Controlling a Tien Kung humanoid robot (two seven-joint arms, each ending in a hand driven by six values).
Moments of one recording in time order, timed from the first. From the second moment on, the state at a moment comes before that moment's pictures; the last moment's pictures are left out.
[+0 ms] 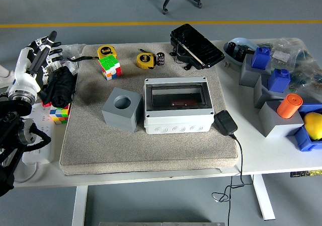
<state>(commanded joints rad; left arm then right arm) -0.32 0.32 -1.25 -1.33 0.87 0.40 -0.03 0.14 -0.23 0.34 0.33 -0.17 -0.12 -0.06</state>
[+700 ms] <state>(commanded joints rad) -0.30 0.31 -1.34 -1.33 0.87 0.38 -0.01 0.14 -0.23 0.34 0.33 -0.17 -0.12 -0.06</state>
